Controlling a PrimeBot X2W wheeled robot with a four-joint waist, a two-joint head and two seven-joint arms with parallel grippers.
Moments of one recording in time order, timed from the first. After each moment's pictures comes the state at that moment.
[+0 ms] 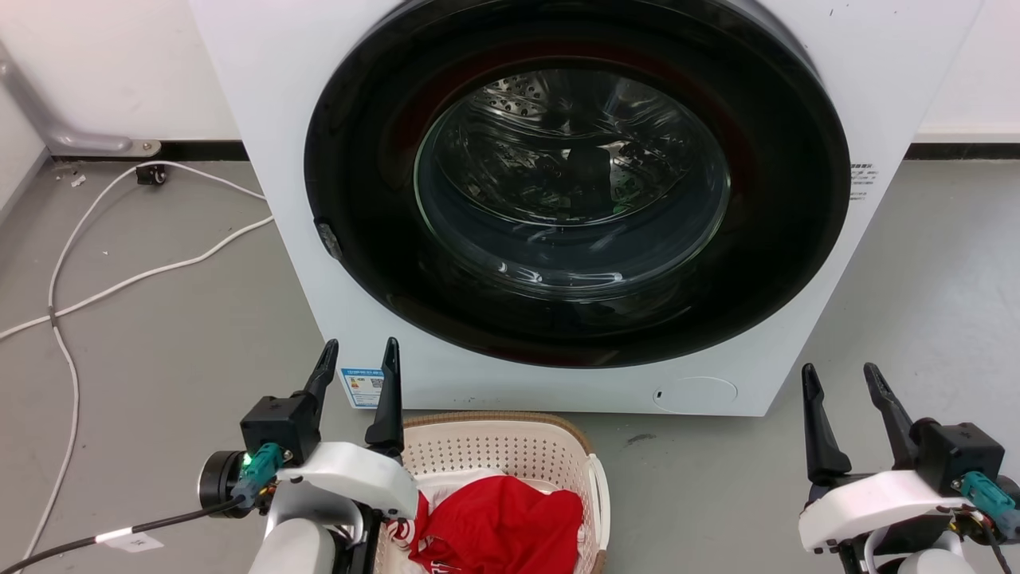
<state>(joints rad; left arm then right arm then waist) -0.17 0.05 -0.14 0.27 -0.25 -0.02 -0.21 -0.06 -0.05 -0.05 0.21 0.13 0.13 -0.21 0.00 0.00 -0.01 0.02</state>
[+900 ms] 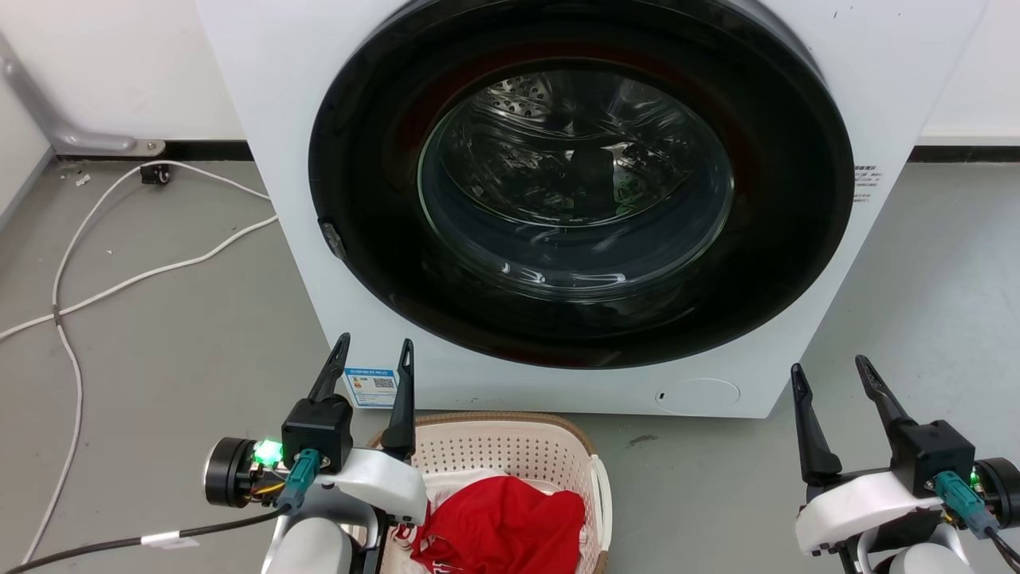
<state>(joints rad) -0.19 0.05 -0.16 0.31 -0.07 0.02 -0.26 -0.08 -0.05 -0.07 0.25 -0.05 0.13 -0.26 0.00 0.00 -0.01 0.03</state>
